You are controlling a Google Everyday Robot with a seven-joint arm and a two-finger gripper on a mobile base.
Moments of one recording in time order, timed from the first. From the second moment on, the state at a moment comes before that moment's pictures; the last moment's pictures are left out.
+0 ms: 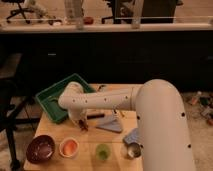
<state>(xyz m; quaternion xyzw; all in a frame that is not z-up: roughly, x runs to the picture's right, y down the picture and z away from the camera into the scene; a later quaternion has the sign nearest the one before) -0.144 0.179 0.822 -0.20 -0.26 -0.76 0.56</state>
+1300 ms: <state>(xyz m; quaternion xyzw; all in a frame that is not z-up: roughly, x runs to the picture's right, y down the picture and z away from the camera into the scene) -0.043 0.069 0.775 -0.17 -0.17 -0.68 0.69</state>
